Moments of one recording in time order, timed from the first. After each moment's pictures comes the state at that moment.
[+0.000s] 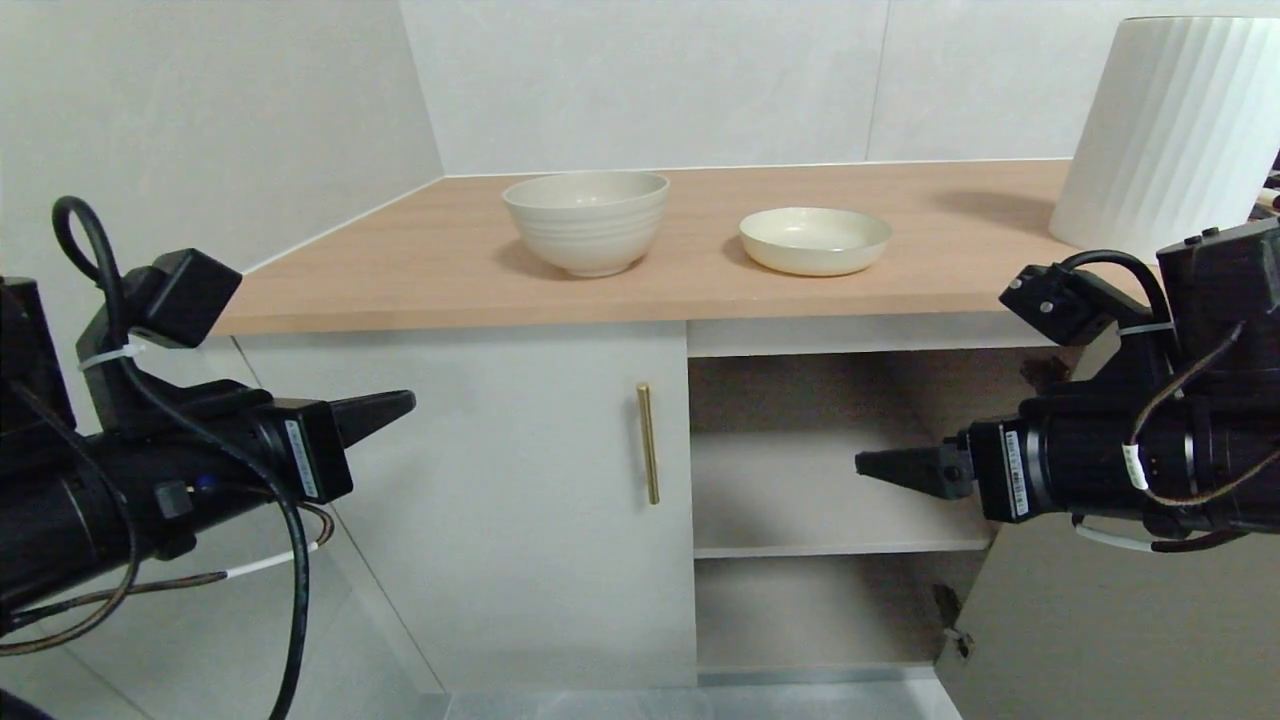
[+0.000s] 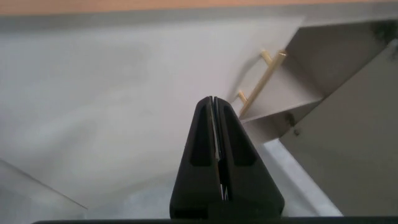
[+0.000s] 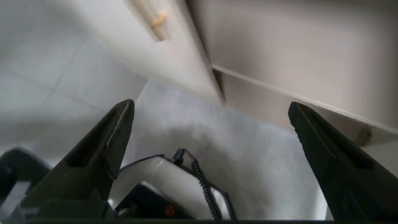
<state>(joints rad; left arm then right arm) -0.25 1.31 -0.67 -0.39 -0.19 -0.17 0.59 1.44 -0.97 0.03 0.03 0.23</state>
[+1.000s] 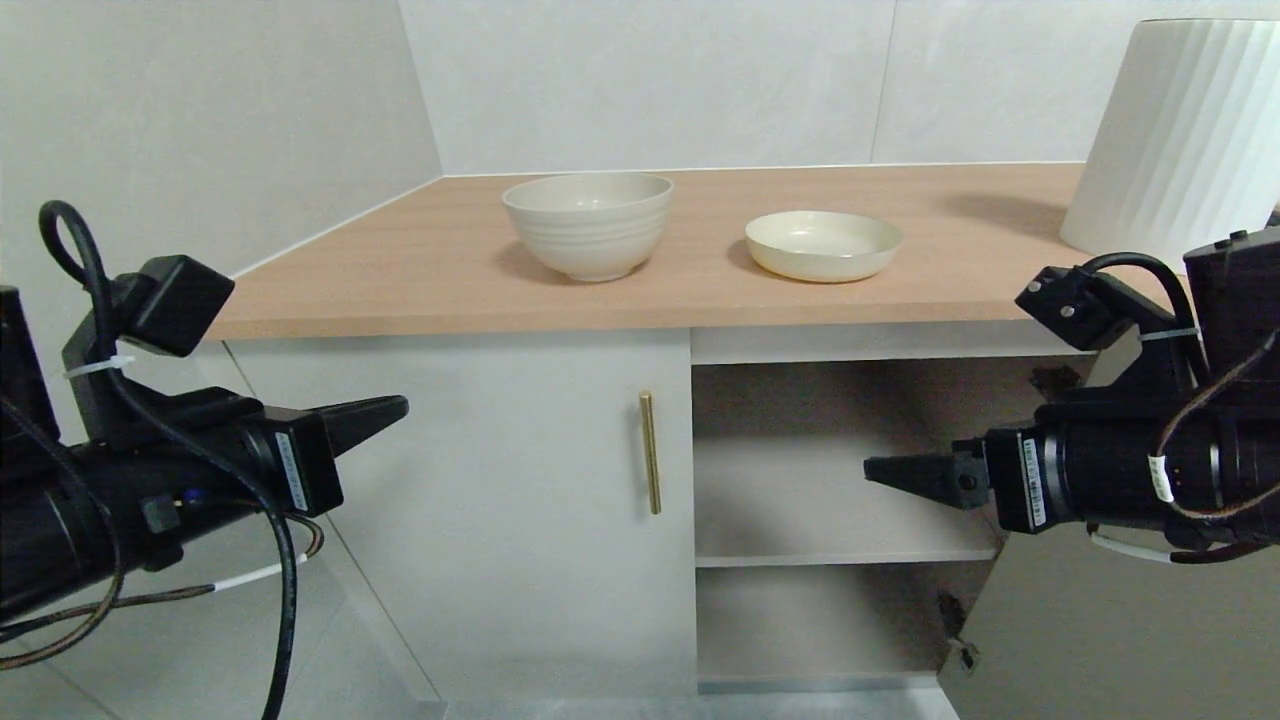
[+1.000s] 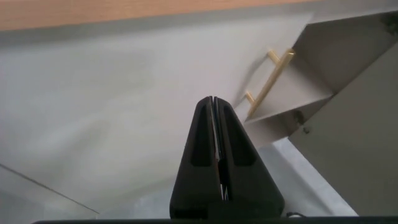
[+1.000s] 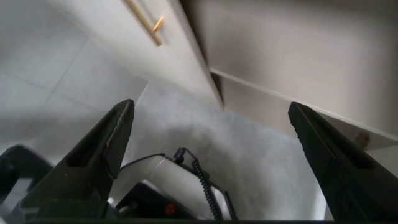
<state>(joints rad) -0.25 1.29 -0.66 -0.38 -0.18 -0.12 0.59 1.41 -0.94 0.02 0.03 0.23</state>
